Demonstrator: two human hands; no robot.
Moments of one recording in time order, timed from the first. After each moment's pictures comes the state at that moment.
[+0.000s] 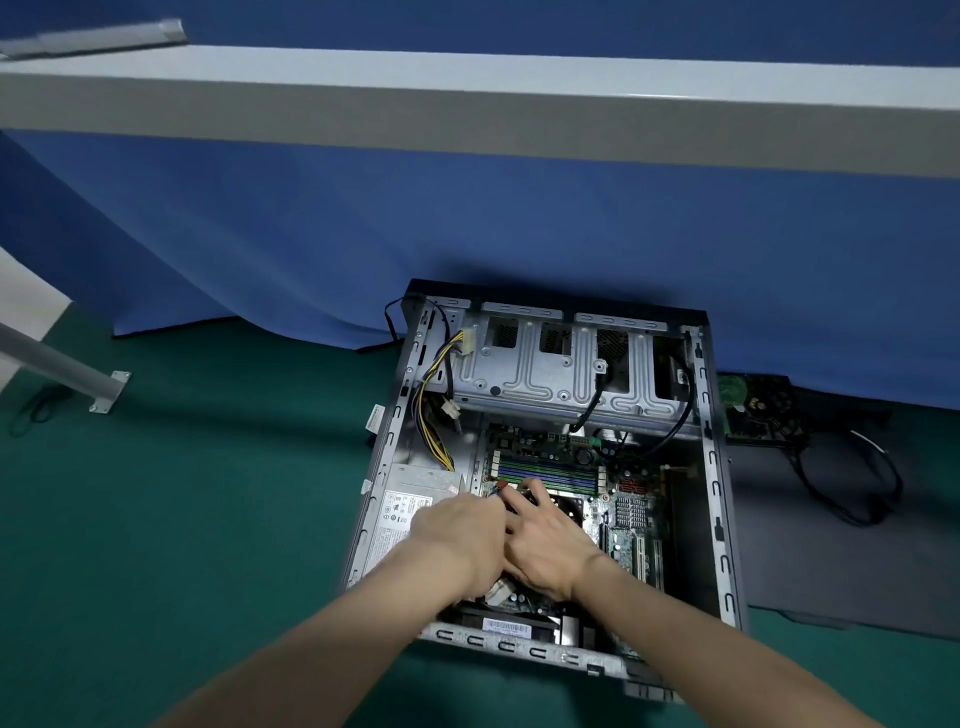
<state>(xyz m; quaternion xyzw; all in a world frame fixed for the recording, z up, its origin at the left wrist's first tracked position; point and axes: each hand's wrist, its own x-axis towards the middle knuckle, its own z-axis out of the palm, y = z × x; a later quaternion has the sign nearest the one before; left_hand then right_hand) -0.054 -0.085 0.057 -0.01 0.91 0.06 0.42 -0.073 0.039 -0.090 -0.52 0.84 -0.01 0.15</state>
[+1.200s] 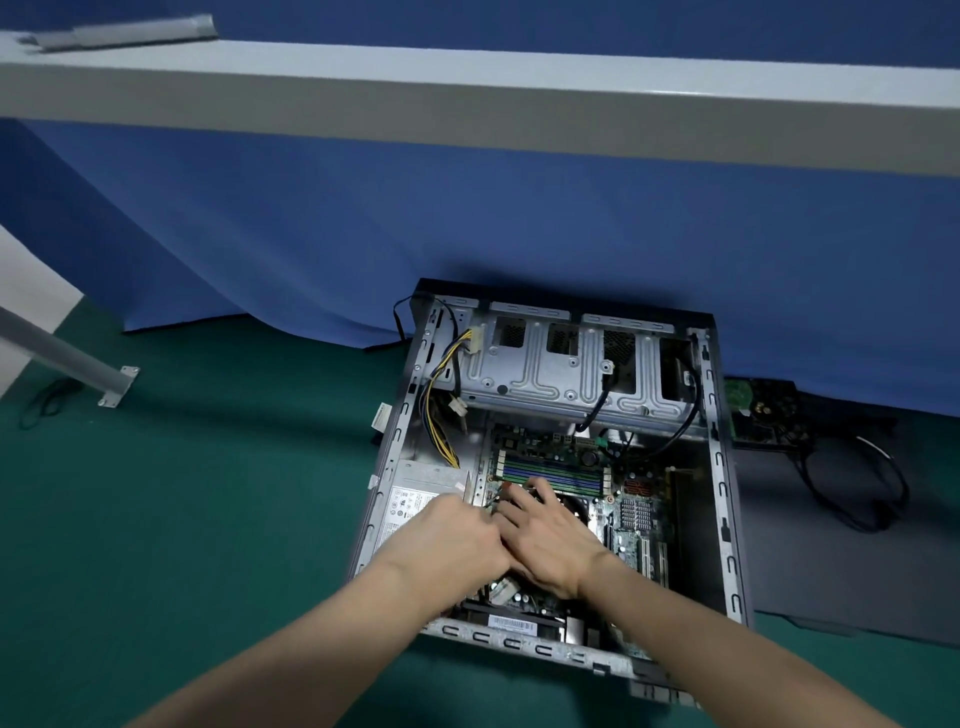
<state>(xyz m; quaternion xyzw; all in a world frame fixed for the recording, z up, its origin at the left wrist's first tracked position) -0.035 -0.114 0.037 0.35 0.88 -0.17 0.26 -0.073 0.037 -0.096 -0.48 0.87 -0.03 0.13</state>
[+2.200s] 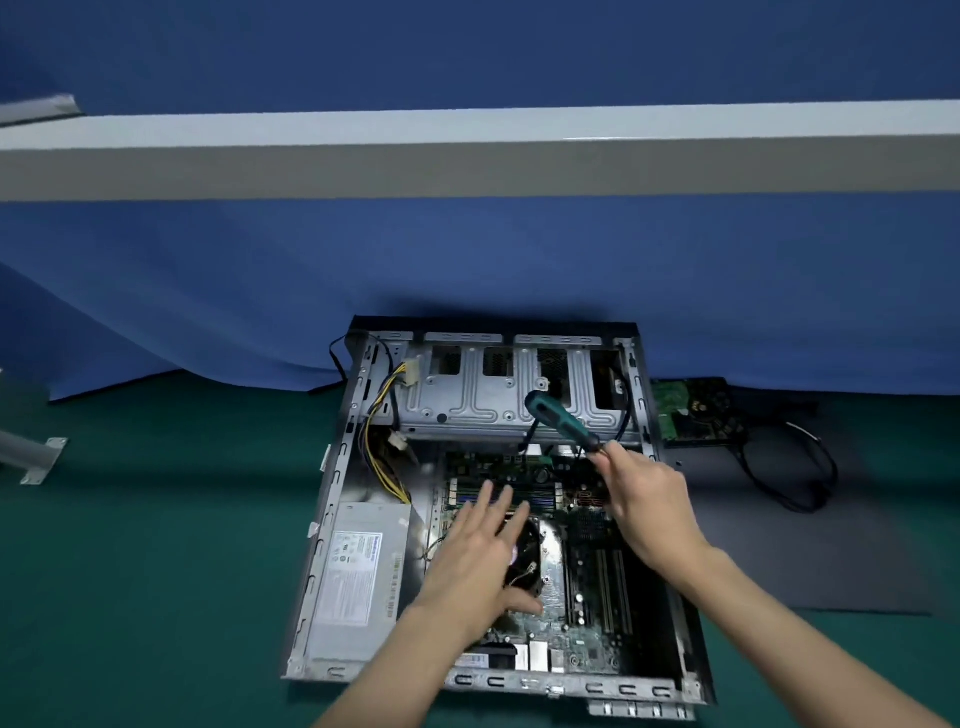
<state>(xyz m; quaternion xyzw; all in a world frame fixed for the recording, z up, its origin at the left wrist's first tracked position) -0.043 -0.052 -0.019 0.14 0.95 0.15 0.25 -0.099 0.143 -0.017 -0.16 0.95 -0.22 -0.13</state>
